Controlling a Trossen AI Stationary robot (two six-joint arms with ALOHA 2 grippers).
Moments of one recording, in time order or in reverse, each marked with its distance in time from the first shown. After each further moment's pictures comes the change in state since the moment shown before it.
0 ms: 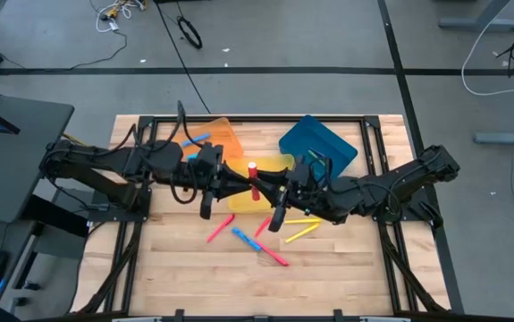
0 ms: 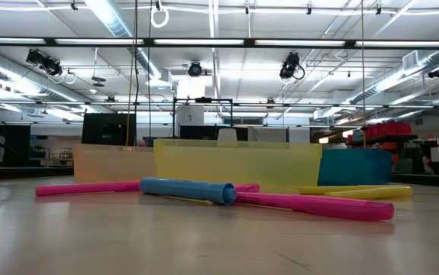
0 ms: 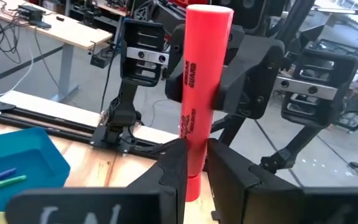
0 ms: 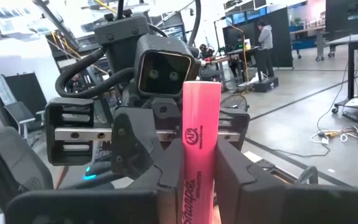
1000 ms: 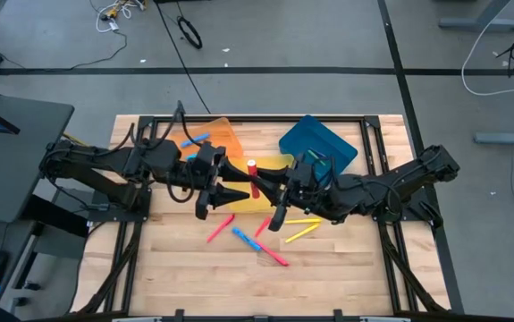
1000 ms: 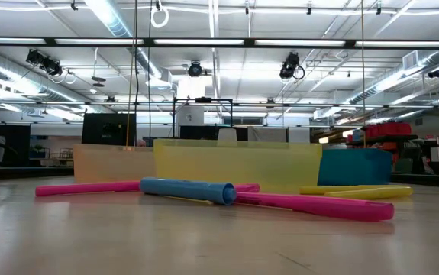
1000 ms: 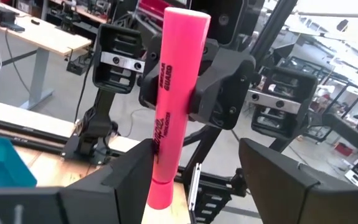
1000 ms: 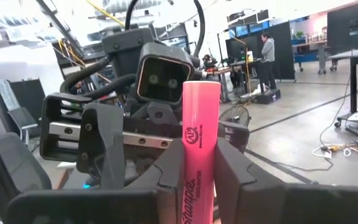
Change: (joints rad) left arm -0.002 0.001 0.000 0.078 0.061 -0.053; right arm -0.002 0.001 0.000 0.071 -0.012 -0.070
